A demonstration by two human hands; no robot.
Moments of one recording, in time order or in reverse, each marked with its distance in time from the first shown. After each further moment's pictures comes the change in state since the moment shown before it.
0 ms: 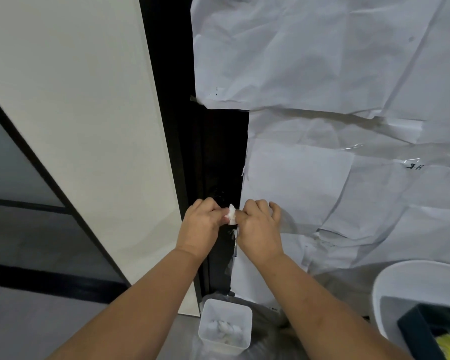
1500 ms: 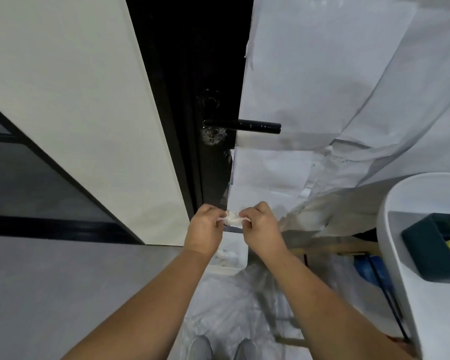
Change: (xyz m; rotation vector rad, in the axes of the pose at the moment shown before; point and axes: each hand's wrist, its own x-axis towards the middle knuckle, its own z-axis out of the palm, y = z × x) left_hand -0.178 0.004 0.104 -0.297 -0.350 -0.511; right_hand -0.150 0.011 0.152 0.525 -0.211 0.313
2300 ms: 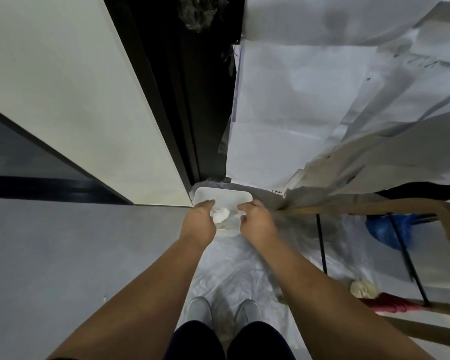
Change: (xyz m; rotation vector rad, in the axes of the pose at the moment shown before) left_hand -0.030 -0.136 0.135 0.112 -0.384 -0.322; right_hand -0.033 0.116 0.150 -0.070 -0.360 0.288
